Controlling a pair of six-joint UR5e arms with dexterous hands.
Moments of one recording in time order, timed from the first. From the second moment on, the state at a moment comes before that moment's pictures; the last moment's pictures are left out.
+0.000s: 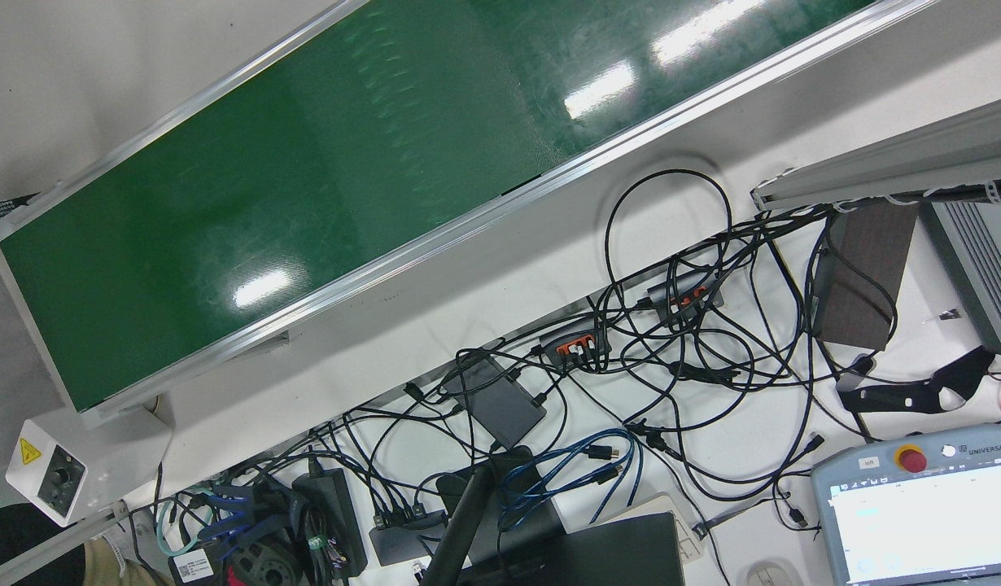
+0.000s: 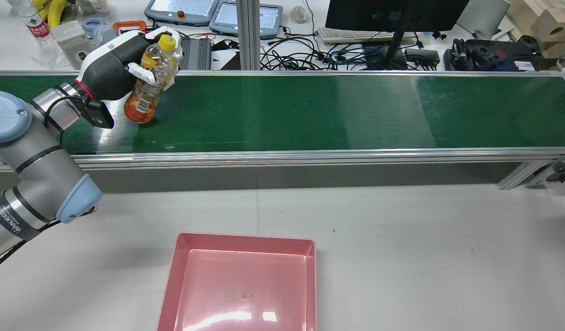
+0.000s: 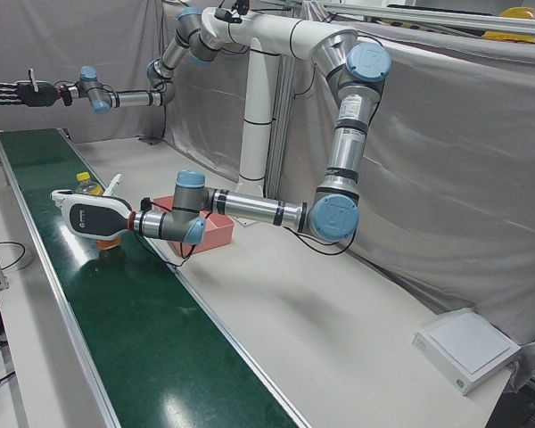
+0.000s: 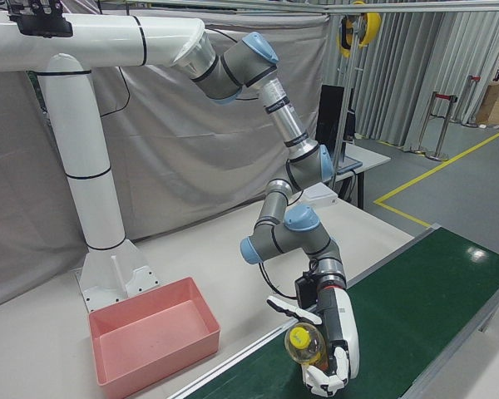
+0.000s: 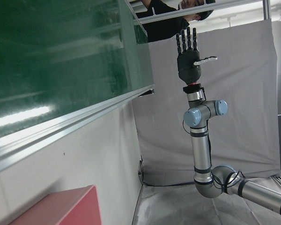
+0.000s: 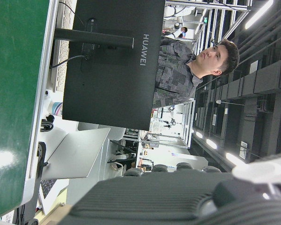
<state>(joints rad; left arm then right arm) -0.93 -2.18 -1.54 0.05 1.48 0.39 1.53 -1.45 1.53 -3.27 -1.58 -0.10</state>
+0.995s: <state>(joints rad) -0.83 -2.15 -1.72 0.08 1.49 0.39 1.53 -1.45 1.53 -3.27 -1.58 -0.10</state>
